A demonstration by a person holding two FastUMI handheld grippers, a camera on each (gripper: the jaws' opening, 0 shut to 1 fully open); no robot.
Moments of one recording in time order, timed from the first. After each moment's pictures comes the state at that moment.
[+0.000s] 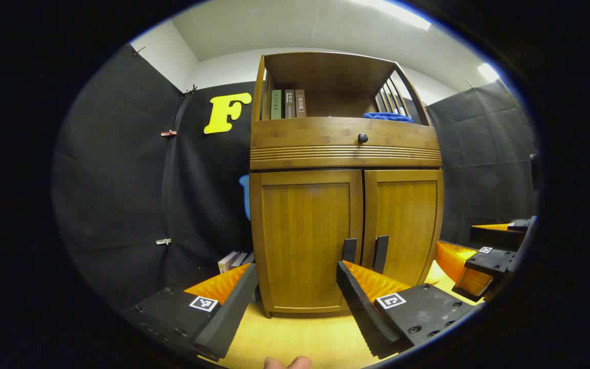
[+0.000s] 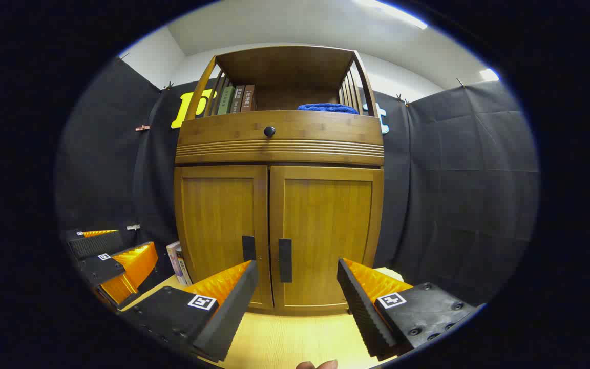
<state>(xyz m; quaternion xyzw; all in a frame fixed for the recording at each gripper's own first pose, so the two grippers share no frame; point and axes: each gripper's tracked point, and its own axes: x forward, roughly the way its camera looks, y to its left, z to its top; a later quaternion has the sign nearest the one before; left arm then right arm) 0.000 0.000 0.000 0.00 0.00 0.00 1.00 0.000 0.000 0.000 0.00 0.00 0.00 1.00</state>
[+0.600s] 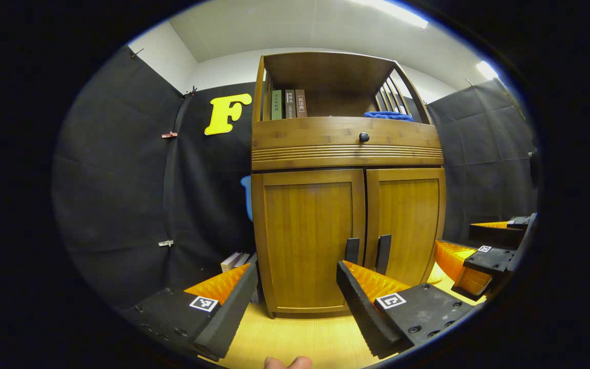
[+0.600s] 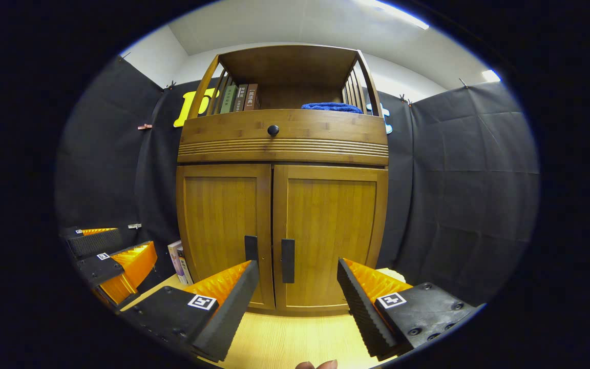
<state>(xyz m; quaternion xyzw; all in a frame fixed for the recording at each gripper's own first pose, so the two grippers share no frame) 0.002 0.005 0.000 0.00 0.00 0.00 1.00 0.003 0.003 -0.001 0.00 0.00 0.01 1.00</state>
